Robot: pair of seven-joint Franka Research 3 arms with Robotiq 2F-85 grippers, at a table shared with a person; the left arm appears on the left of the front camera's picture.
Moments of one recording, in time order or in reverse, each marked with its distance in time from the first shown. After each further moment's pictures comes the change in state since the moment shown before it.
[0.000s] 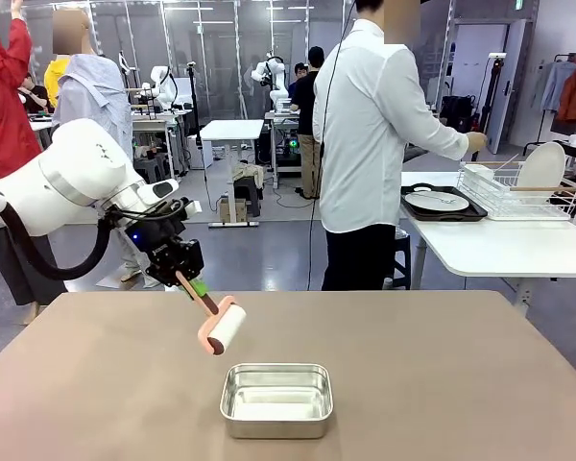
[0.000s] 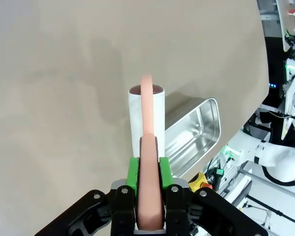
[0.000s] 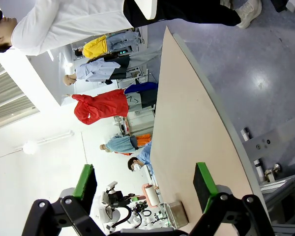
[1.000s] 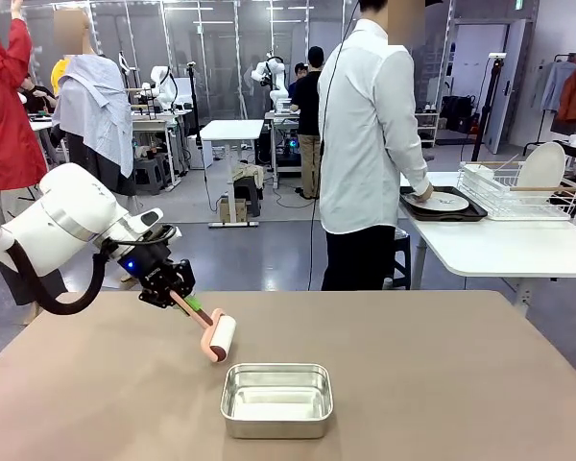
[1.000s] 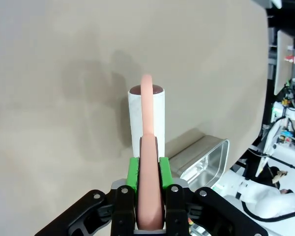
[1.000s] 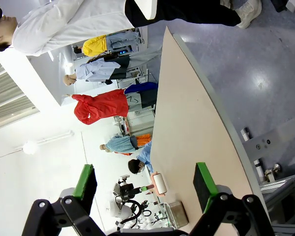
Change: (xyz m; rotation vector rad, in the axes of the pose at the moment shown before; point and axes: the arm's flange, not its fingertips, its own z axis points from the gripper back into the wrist) left arm 0.006 0.078 -0.038 -0.075 -0.099 0.228; right arm 0.000 0.000 0.000 0.000 0.000 0.000
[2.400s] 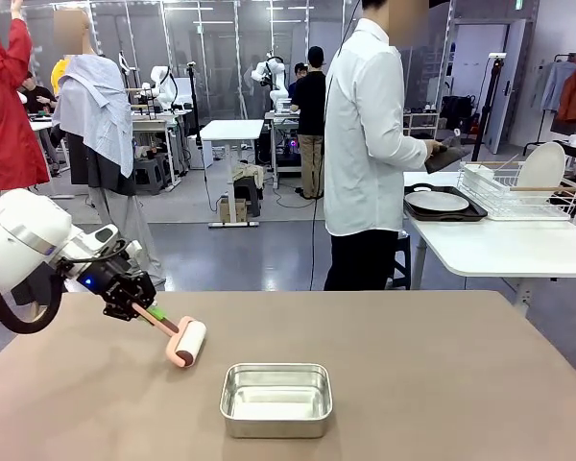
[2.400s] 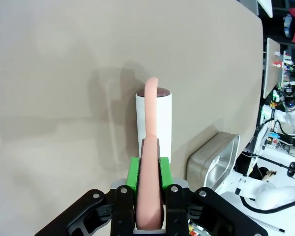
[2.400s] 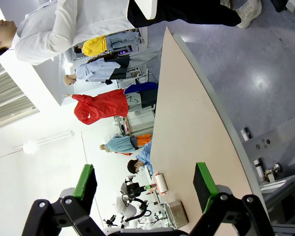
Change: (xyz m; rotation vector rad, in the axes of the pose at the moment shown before) left arm -0.007 0.095 0.029 -0.073 -0.027 0.021; right arm 0.000 0.000 0.000 0.000 0.000 0.000
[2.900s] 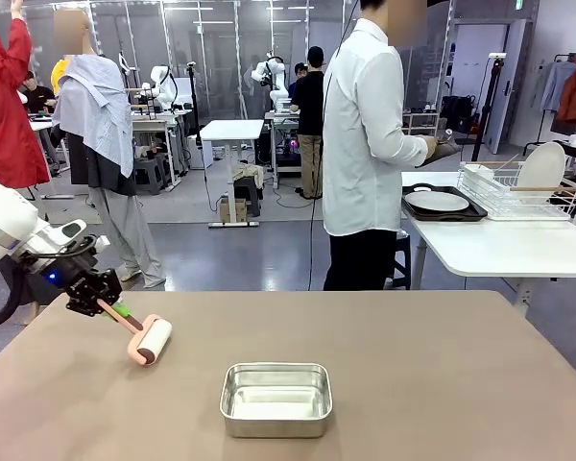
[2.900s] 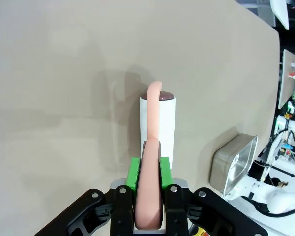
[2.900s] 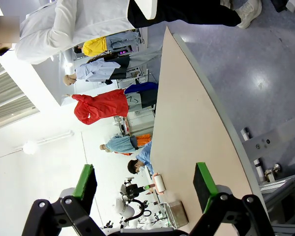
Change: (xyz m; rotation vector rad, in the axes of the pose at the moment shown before) left arm -0.005 0.041 0.056 0.096 -0.043 0.022; right arm 0.000 0.000 0.000 0.000 0.000 0.000
